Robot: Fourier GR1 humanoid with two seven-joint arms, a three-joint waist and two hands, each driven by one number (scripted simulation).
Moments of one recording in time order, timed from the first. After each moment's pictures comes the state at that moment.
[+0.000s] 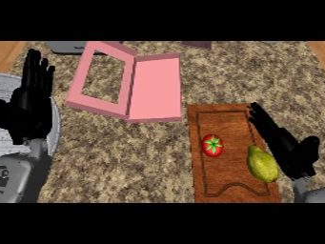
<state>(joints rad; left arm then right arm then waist) -0.29 0.25 -0.03 -1.59 0.14 0.41 0.10 -0.08 -0.46 0.29 -1.49 -0.33 -0.05 0.04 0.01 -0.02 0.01</state>
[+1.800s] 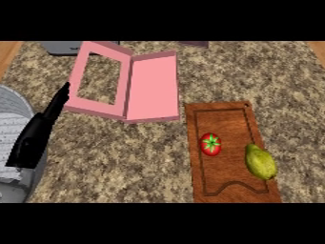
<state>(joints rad) -0.13 0.47 -0.22 -1.61 -0.02 0.15 0.11 0.77 -0.61 -0.11 -1.75 -0.39 -0.05 -0.27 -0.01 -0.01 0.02</state>
